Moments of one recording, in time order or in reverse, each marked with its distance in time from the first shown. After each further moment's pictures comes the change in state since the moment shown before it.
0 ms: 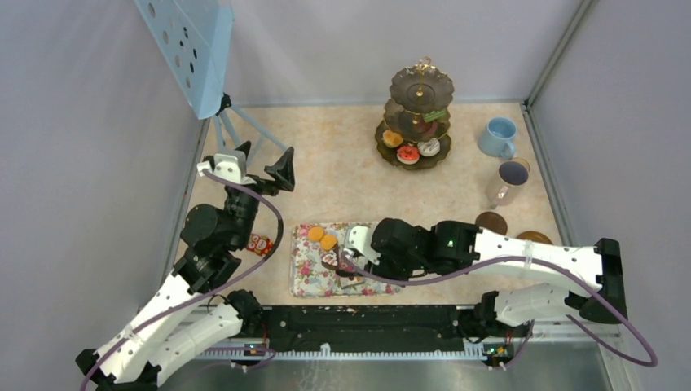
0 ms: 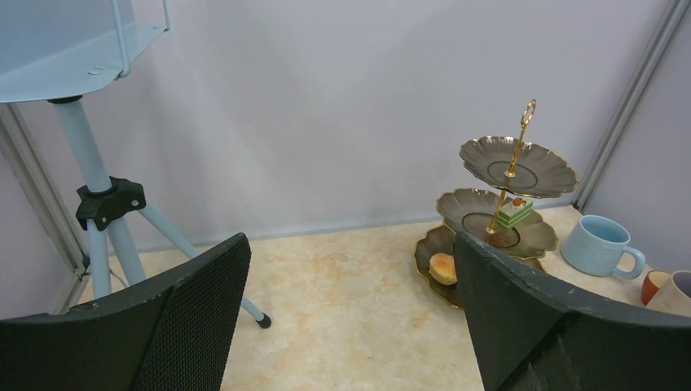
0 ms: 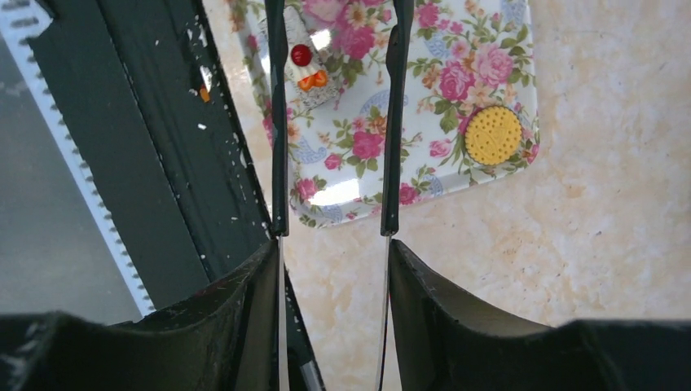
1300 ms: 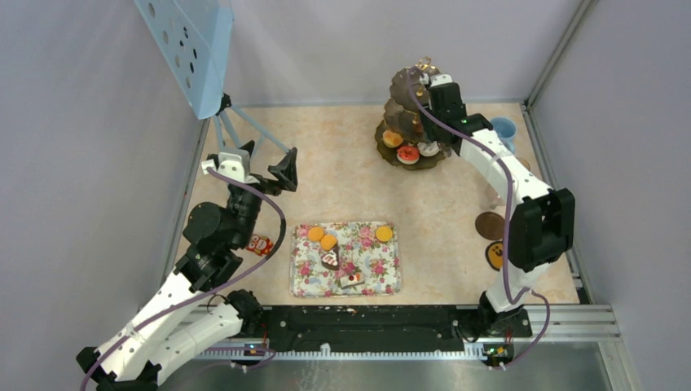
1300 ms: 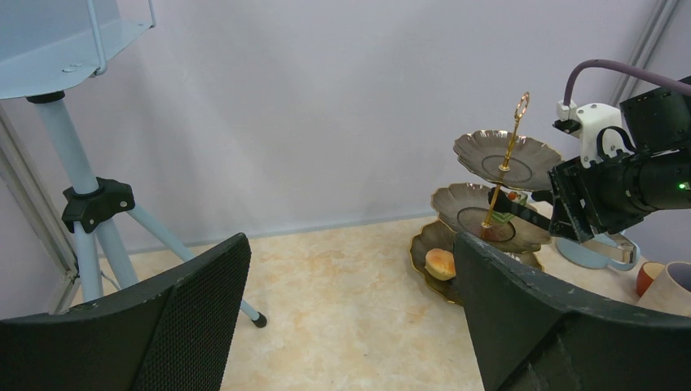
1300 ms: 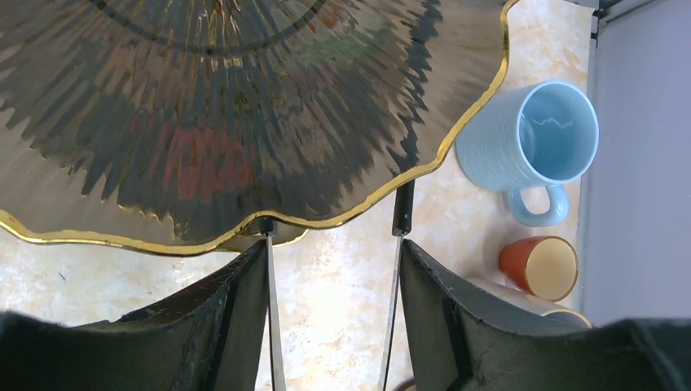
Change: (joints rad) left arm -0.001 0.009 0.000 0.000 0.015 -0.002; right arm -0.927 0.520 0.463 0.330 0.278 0.067
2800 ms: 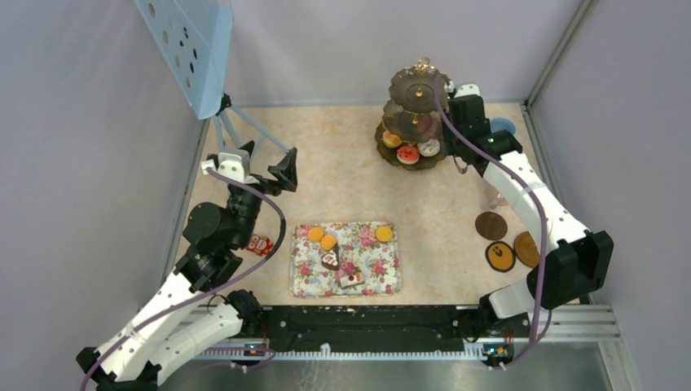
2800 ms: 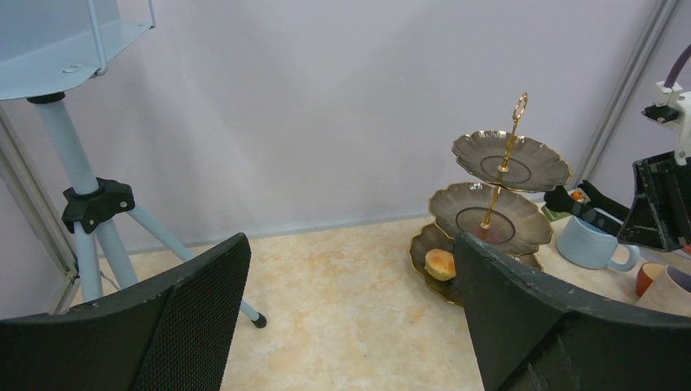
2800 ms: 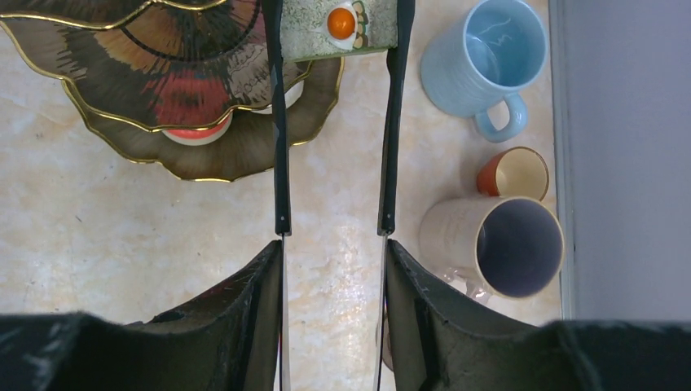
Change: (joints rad) left arm 0.000 0.000 0.000 0.000 0.001 0.000; right arm 0.006 -0.290 -0.163 -0.129 0.055 0.124
